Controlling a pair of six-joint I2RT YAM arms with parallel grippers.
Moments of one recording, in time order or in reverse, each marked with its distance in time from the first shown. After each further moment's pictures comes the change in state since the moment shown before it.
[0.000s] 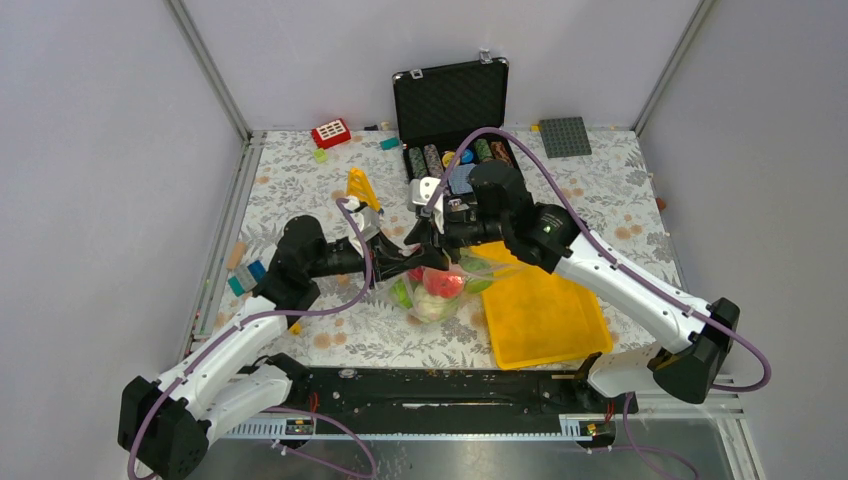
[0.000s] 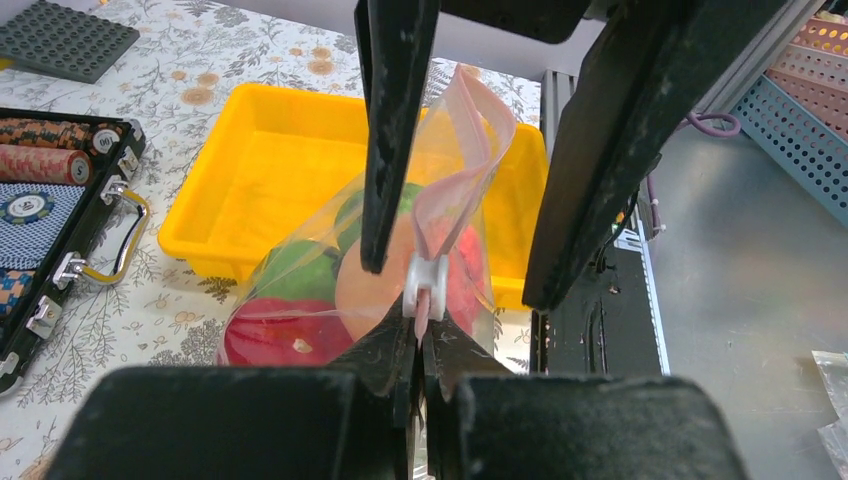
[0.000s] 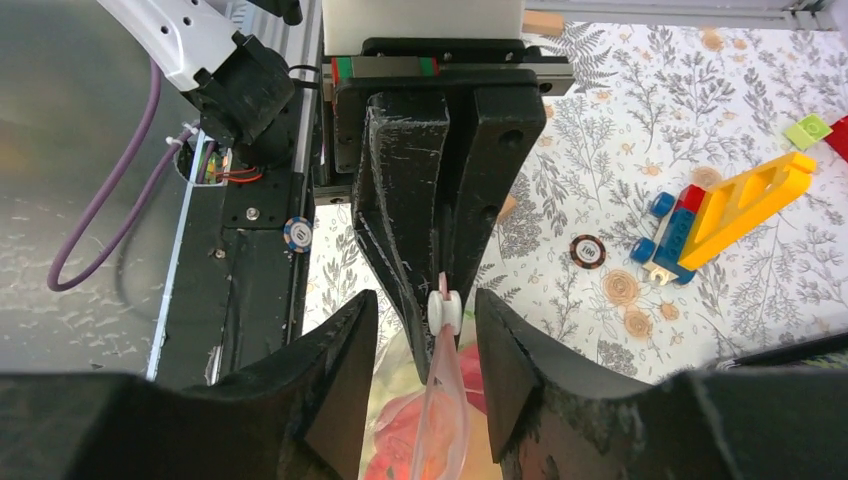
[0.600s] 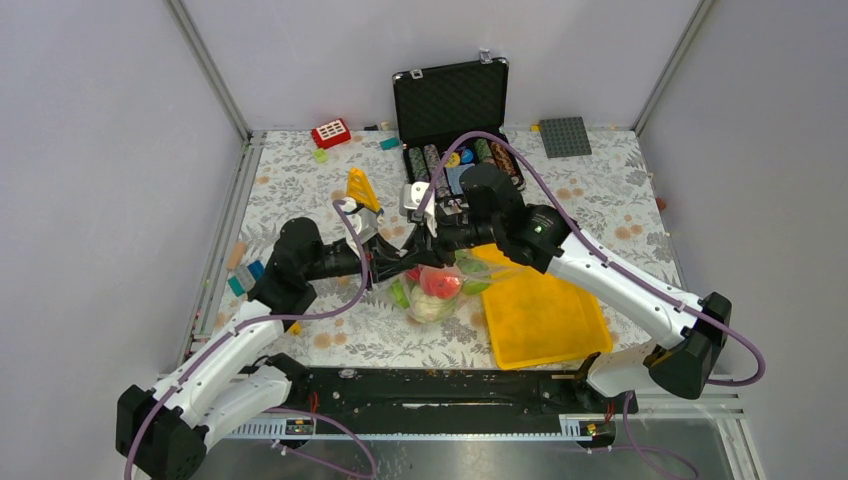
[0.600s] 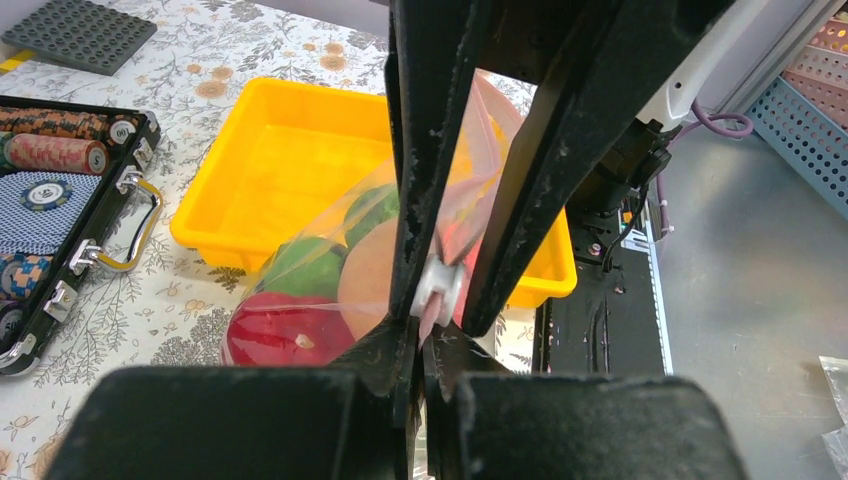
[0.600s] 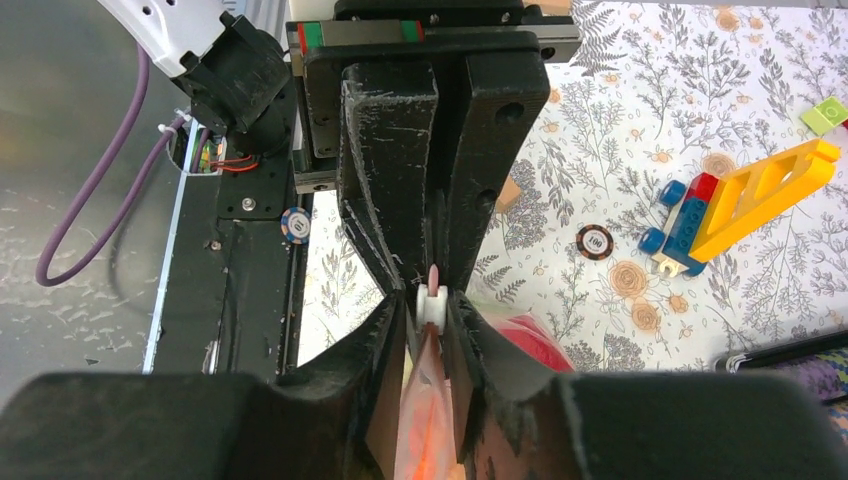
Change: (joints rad) left arm -0.004 -0.037 0.009 -0.058 -0.029 0.012; right arm 0.024 0.038 0.008 -0.014 0.020 -0.003
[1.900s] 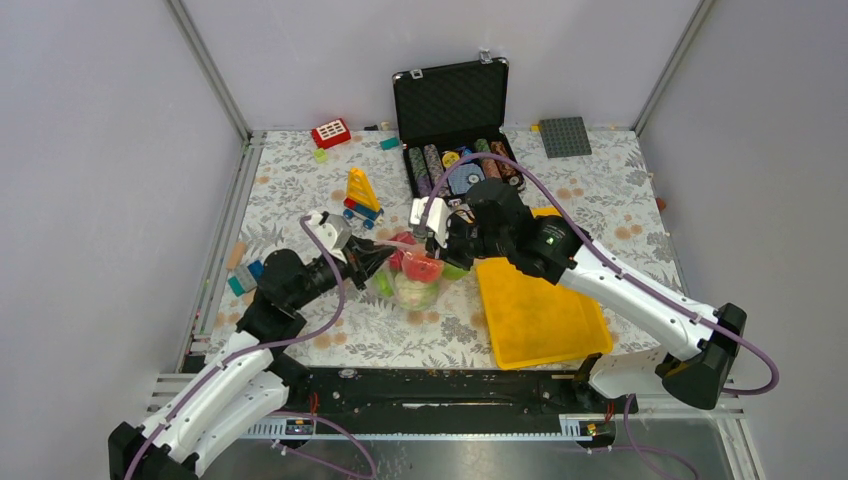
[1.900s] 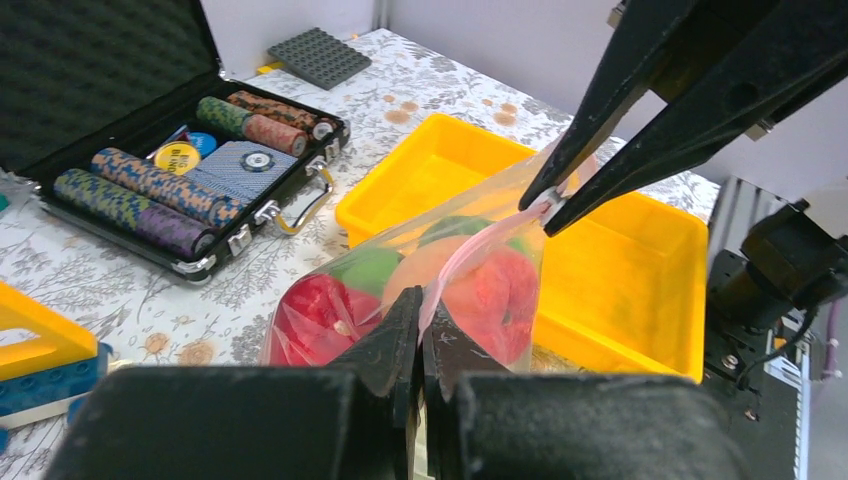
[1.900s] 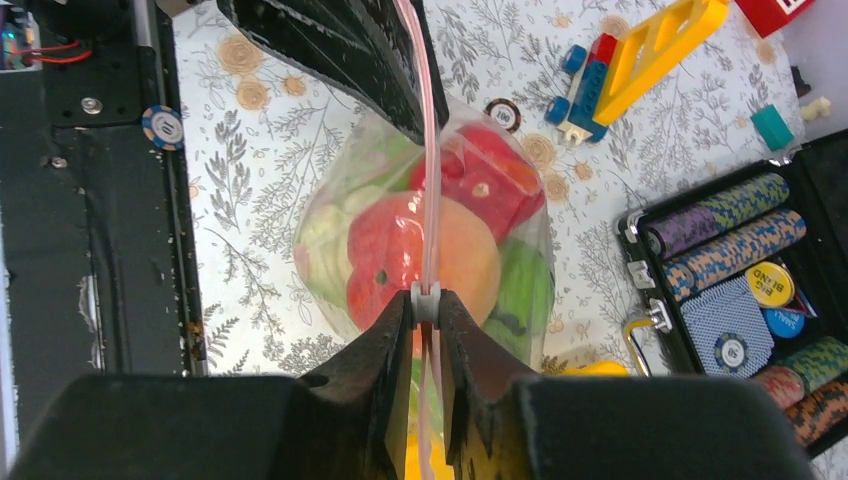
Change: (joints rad) left arm -0.011 -0.222 -0.164 0.066 -0.431 -0.074; right arm 0.022 -0.076 -0.061 -0.130 0.308 -0.120
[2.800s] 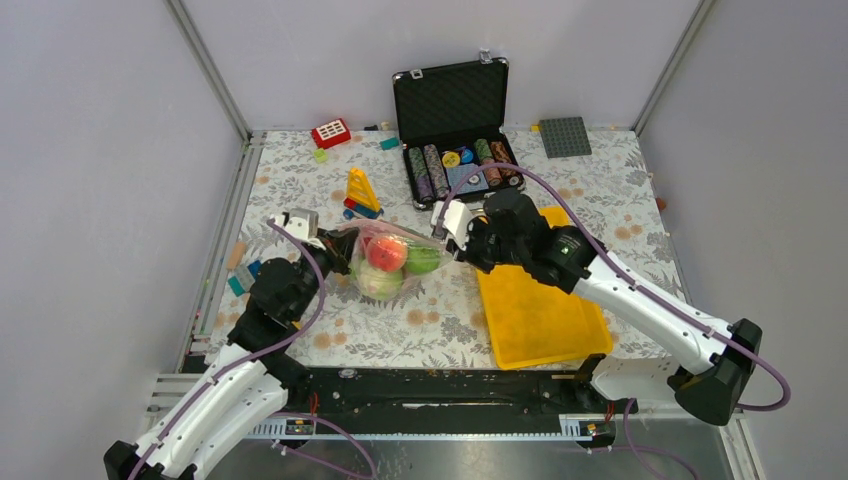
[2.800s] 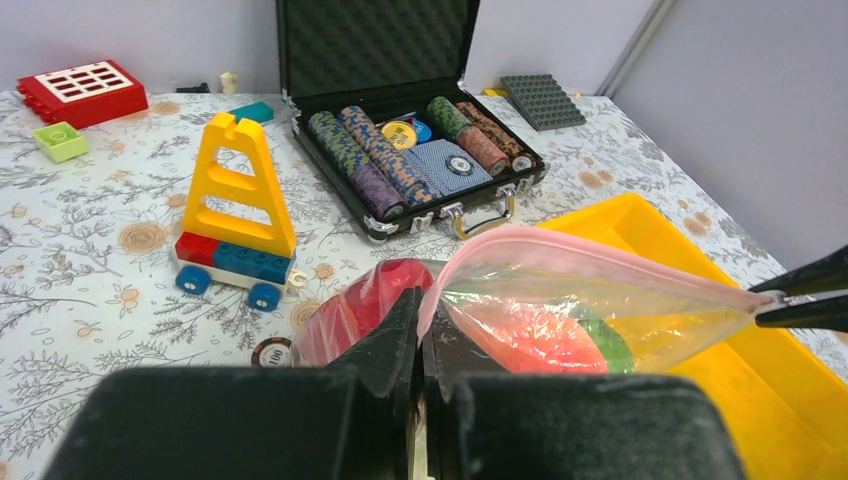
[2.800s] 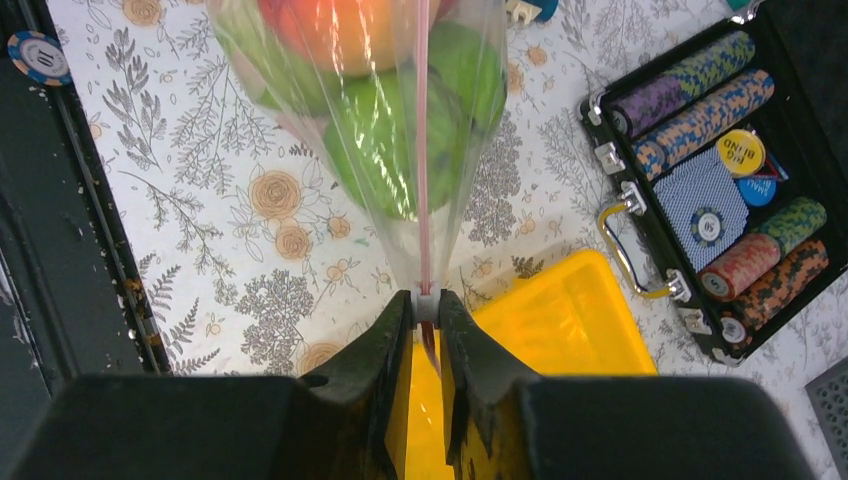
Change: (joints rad) left arm -0.003 -0.109 -0.012 -0.122 -0.533 -0.104; right arm -0.052 -0.089 -0.118 -0.031 0.151 0.004
